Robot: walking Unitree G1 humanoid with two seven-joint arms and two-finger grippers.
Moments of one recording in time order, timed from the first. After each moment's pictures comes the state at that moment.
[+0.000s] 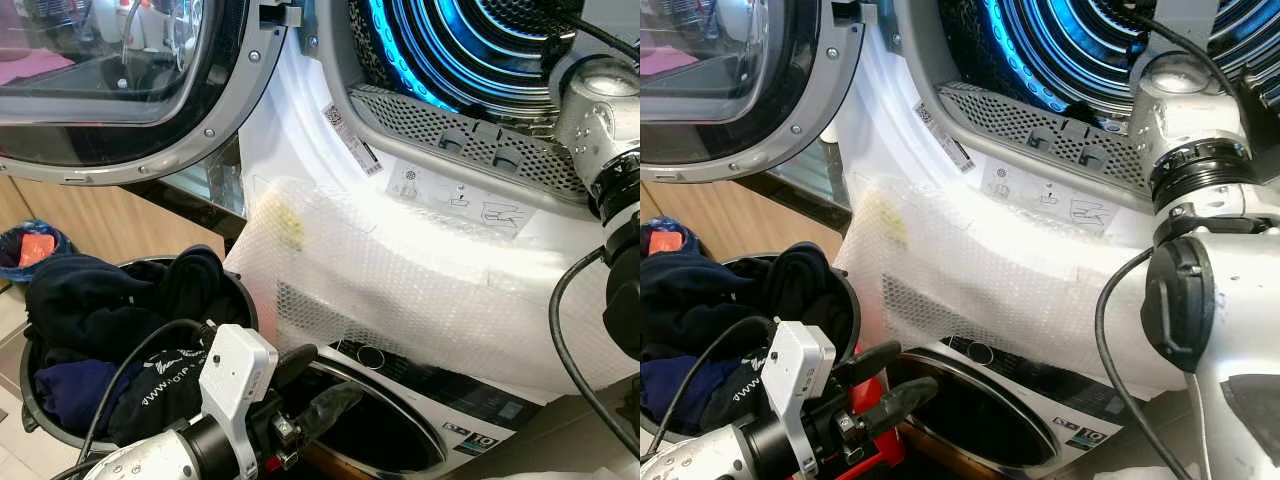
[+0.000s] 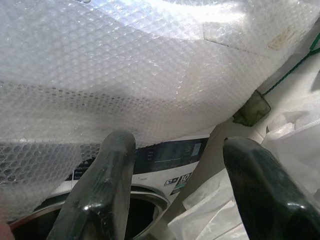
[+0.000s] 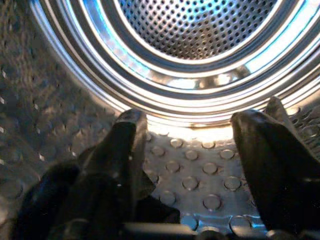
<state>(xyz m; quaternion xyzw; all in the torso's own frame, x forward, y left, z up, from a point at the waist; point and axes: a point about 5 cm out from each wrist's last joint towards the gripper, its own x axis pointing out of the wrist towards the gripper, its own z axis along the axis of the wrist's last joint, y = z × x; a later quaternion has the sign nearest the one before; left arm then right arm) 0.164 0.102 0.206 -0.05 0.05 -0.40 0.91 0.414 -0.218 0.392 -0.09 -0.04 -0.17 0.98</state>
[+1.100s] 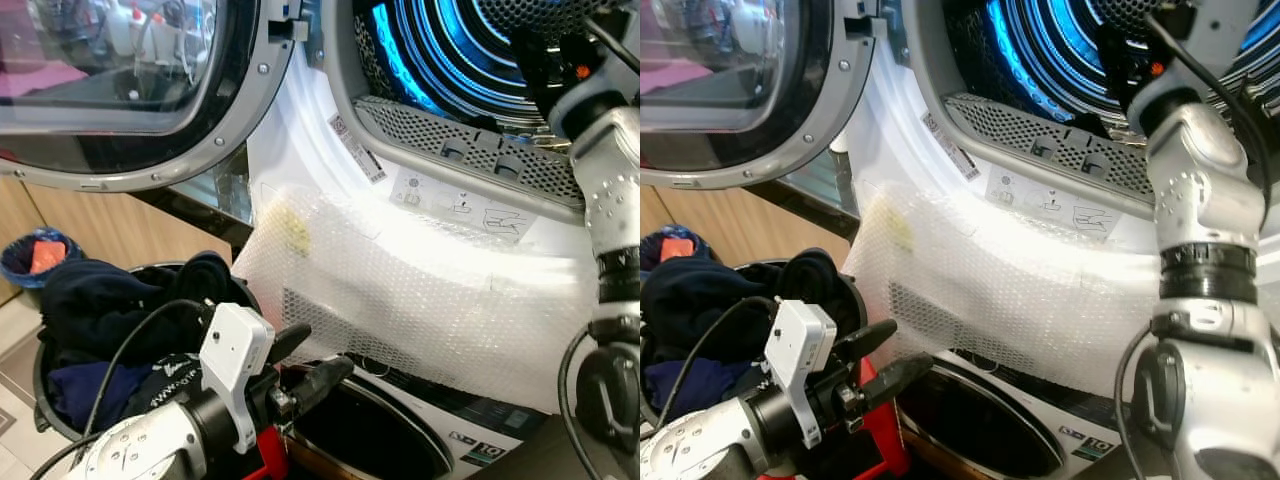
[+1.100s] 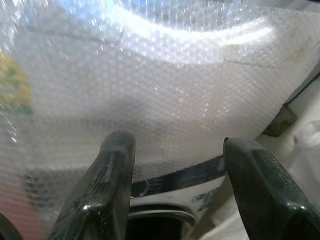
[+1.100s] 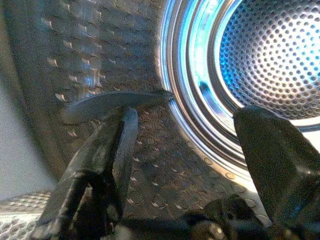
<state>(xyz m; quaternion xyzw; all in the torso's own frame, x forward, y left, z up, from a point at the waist) 0.193 0.108 0.210 -0.02 0.01 -0.39 0.92 0.366 -0.223 0.365 0.06 -0.23 0.11 0.97</state>
